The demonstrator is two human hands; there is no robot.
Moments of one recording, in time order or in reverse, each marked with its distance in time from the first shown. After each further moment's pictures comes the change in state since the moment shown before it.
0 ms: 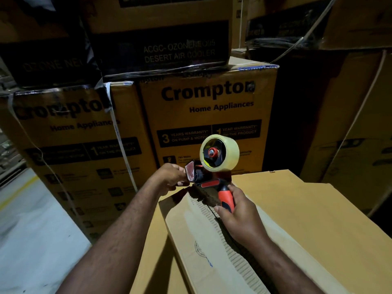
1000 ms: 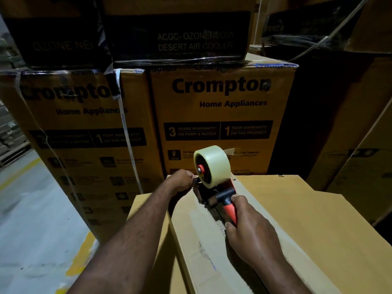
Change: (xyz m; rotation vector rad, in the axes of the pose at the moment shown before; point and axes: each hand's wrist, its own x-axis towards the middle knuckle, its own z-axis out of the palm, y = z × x) left_hand 0.043 -0.037 0.025 0.329 -0.032 0.093; right_hand -0.028 -0.027 -0.017 -0.477 -0.105 -0.039
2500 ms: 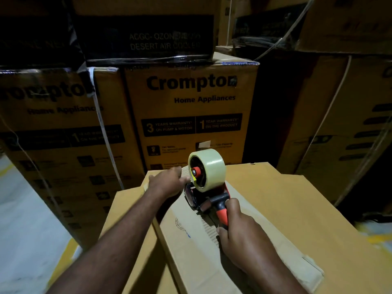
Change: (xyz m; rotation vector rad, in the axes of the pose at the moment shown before) left_hand -0.057 0.018 0.041 0.541 0.206 0.177; right_hand -0.071 0.021 -0.021 0.054 -0.080 0.074
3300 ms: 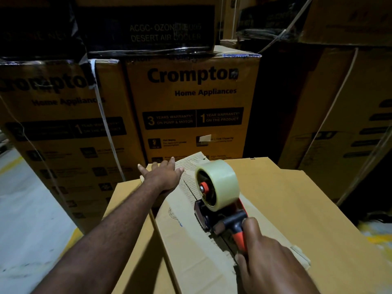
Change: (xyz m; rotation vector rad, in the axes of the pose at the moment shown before) left_hand -0.006 -0.001 0.004 0.098 -0.114 -0.168; right_hand -0.063 0.010 -0.038 -0.106 -0.146 0.052
